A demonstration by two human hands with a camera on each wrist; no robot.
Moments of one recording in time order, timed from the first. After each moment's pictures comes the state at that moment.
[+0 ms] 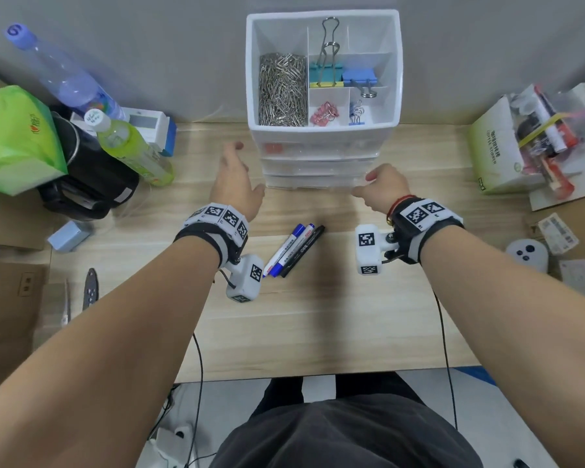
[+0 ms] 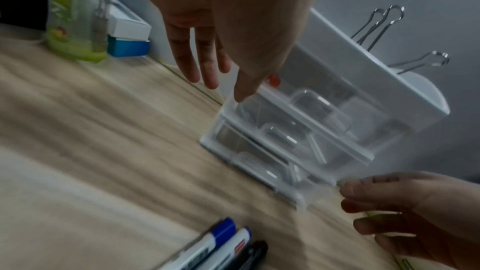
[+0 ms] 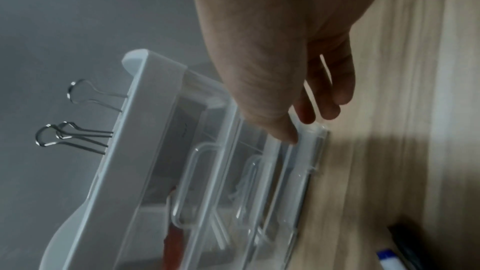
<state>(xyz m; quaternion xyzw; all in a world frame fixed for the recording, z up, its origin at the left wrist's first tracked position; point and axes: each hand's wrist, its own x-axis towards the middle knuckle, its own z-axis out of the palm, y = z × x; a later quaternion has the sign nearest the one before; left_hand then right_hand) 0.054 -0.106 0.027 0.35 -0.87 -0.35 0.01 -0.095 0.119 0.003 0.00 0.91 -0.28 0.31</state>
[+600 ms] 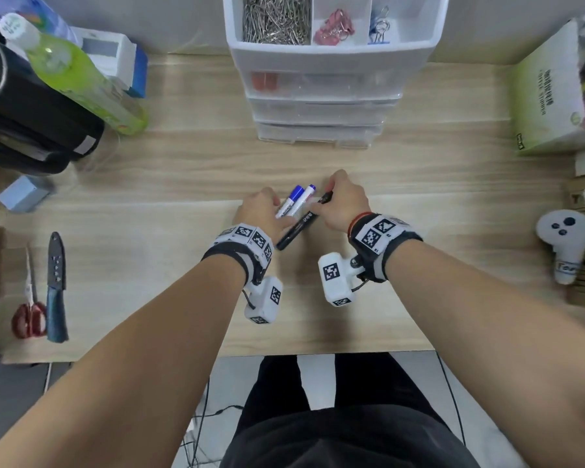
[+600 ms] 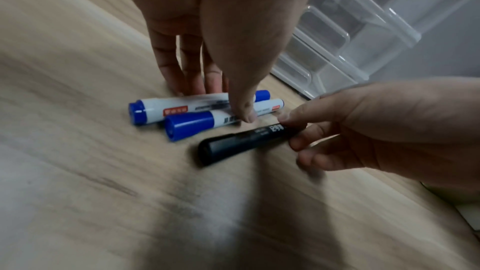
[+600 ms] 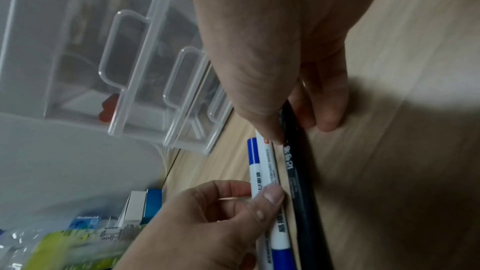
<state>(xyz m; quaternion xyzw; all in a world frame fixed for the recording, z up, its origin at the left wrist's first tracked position) 0.098 -0.037 -0.081 0.34 -0.86 -0.30 -0.21 -0.005 0.100 -0.082 -0.10 0.90 -0.24 0.36</state>
